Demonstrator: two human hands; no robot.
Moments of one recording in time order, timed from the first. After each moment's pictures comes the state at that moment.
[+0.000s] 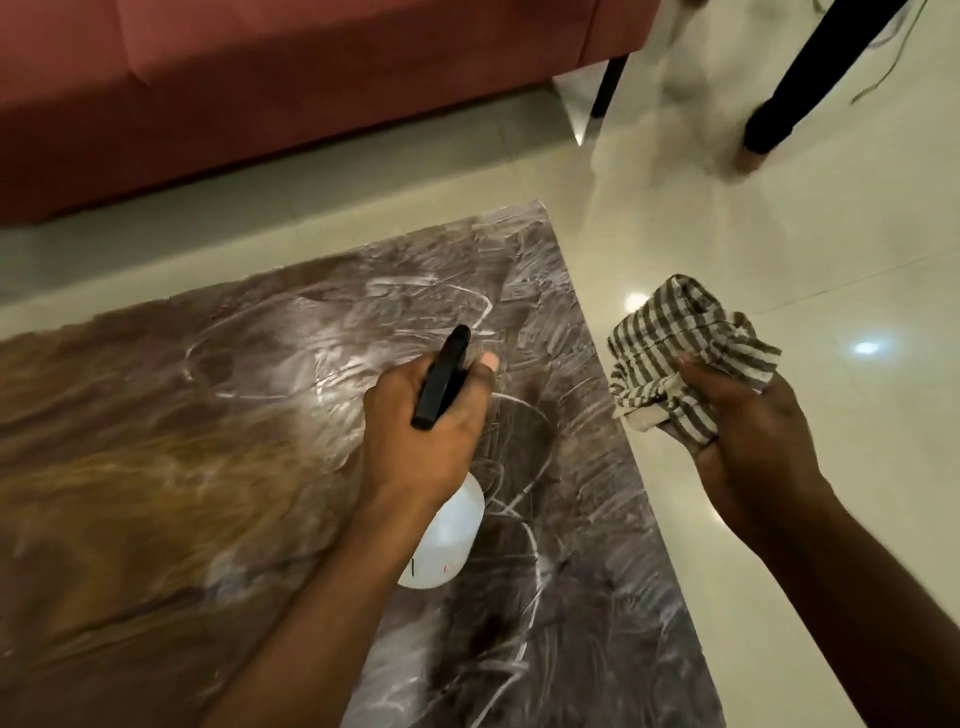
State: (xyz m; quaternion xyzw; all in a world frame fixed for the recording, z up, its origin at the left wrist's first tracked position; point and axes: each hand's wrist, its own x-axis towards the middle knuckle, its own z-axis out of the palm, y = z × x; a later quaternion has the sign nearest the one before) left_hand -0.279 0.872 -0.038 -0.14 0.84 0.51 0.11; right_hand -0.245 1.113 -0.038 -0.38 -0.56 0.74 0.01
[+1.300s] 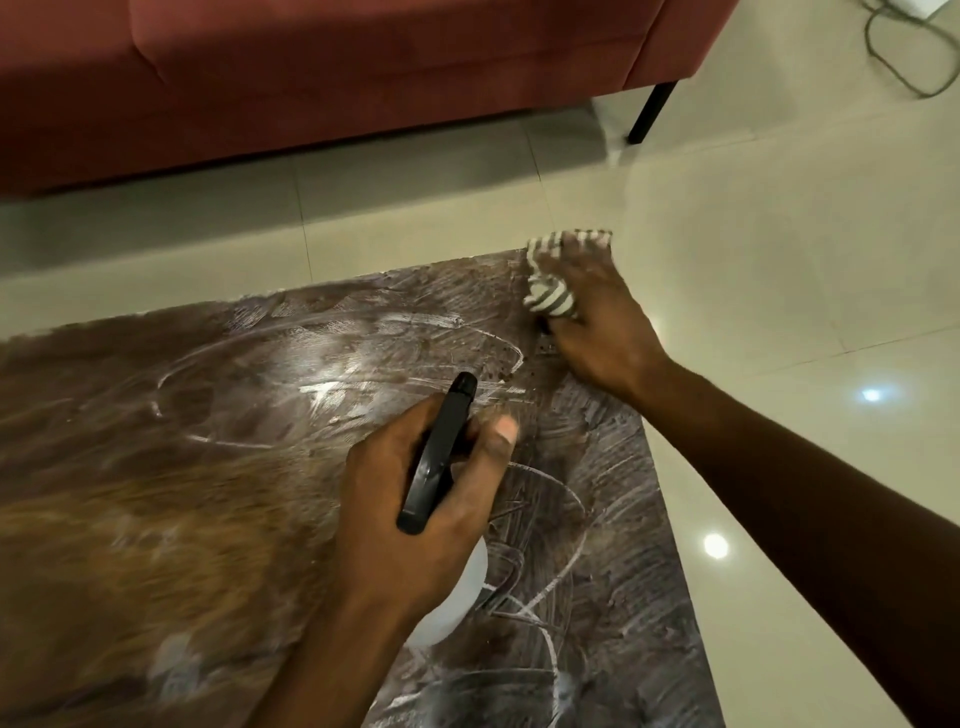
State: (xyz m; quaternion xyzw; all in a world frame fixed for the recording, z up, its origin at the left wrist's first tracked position) left_hand -0.301 0.848 -0.059 -0.07 0.80 0.59 0.09; right_hand -0.432 1.054 -0.130 0.02 -0.94 0.29 -0.16
